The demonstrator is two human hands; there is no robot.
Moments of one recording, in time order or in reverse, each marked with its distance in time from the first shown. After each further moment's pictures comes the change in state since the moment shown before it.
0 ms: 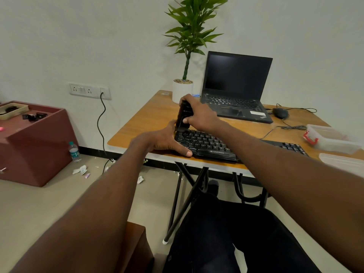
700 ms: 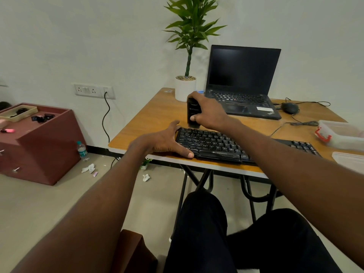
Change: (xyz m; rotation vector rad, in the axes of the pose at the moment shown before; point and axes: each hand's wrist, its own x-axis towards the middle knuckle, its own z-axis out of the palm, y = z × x) left_hand -0.005 0.005 0.003 -0.007 -0.005 -0.038; right_hand 0.004 0.022 -0.013 0.124 -0.050 -0.048
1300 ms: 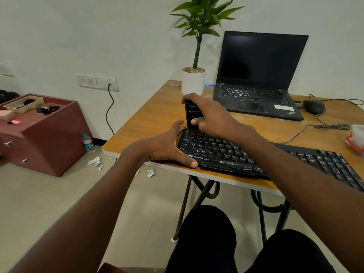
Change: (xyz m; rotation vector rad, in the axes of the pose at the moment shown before) left_hand 0.010 -0.010 -0.002 -0.027 -0.014 0.040; right_hand 0.016 0.011 0.015 0.085 -0.050 -0.122
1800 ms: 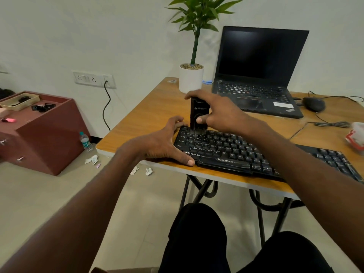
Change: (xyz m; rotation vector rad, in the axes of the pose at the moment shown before) left_hand 0.003 0.001 0.001 -0.061 0.023 0.068; right_hand -0.012 0.013 -0.021 0.003 -0.021 0.037
